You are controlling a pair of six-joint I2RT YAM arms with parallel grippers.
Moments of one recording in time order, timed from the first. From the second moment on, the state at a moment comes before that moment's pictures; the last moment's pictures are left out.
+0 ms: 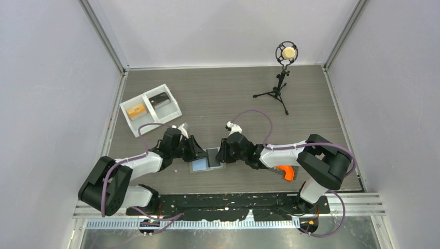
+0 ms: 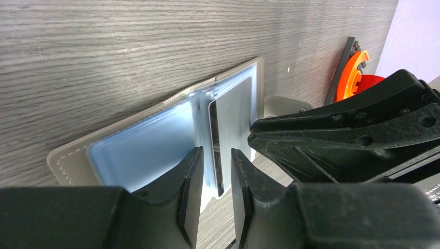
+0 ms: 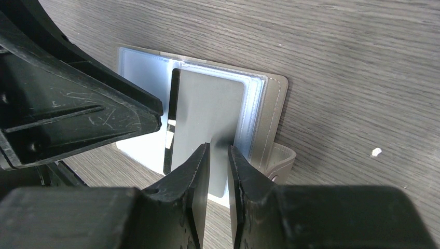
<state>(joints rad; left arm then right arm) -0.45 1.30 0.36 0.22 0.42 -0.84 0.96 1.62 0.67 0.26 0.03 0.79</state>
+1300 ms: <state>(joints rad) -0.47 1.29 0.35 0.22 0.41 -0.88 0.95 1.61 0.66 0.26 0.03 0.82</state>
